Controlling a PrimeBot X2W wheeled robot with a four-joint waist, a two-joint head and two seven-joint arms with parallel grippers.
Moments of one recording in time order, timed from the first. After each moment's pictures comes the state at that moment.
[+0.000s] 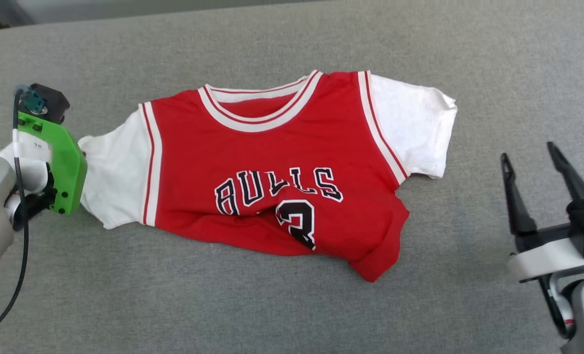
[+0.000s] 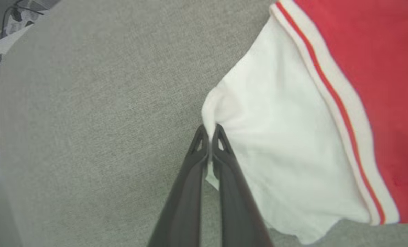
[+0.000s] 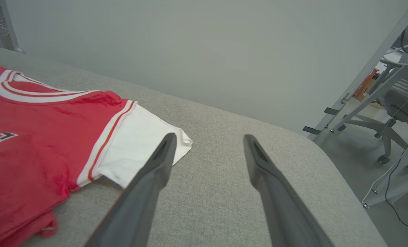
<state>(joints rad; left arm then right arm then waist) -1.05 0.77 -1.24 0.74 -1.09 -0.13 0.32 -0.16 -0.20 -0.02 0.01 -0.04 0.13 -0.25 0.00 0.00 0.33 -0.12</state>
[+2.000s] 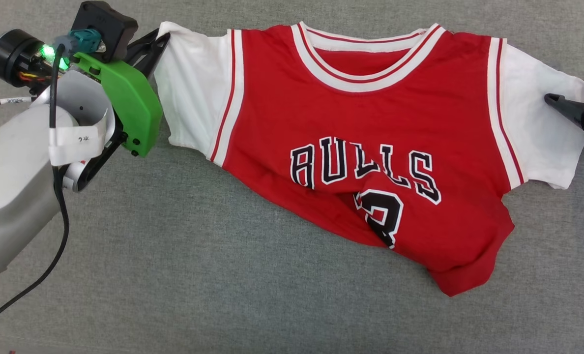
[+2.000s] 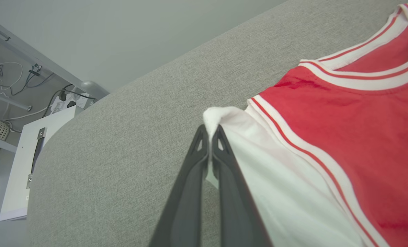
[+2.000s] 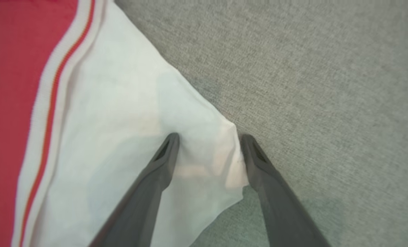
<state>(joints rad) -1.16 0.79 -1.16 0.22 -0.92 0.12 0.07 -0.94 -0.76 0.72 0.46 0.85 0.13 0.69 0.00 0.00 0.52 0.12</state>
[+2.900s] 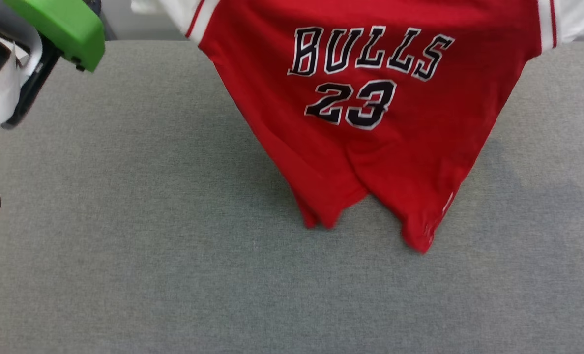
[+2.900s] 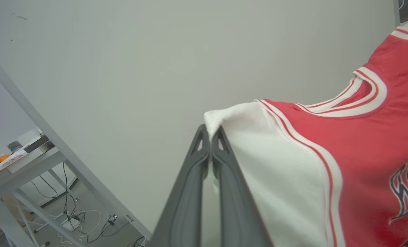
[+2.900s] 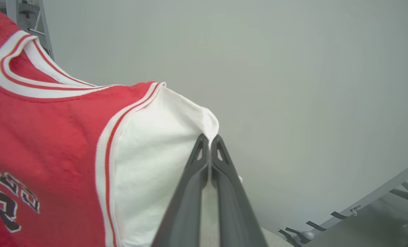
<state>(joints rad) -1.32 0.89 -1.05 0.07 -0.84 0.16 -0.05 -1.09 -0.87 0.63 0.28 0.82 0.13 0.17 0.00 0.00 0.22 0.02</state>
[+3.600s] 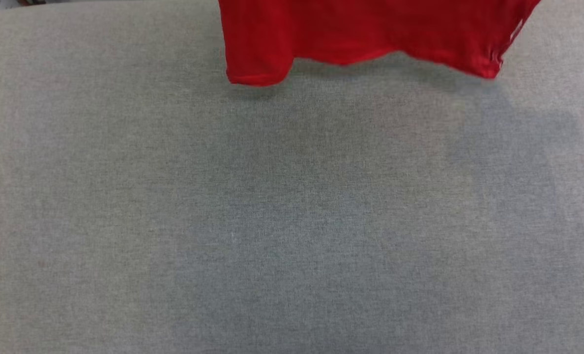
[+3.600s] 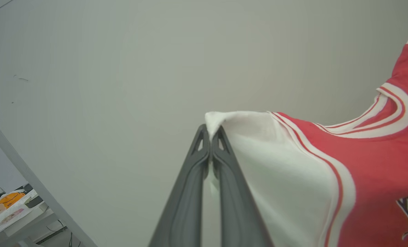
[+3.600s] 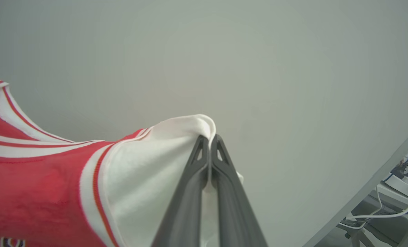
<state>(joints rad) -1.76 0.67 -1.00 0.37 -0.77 0.08 0.06 -1.62 -0.68 0.60 0.58 0.57 0.13 0.16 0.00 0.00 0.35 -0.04</state>
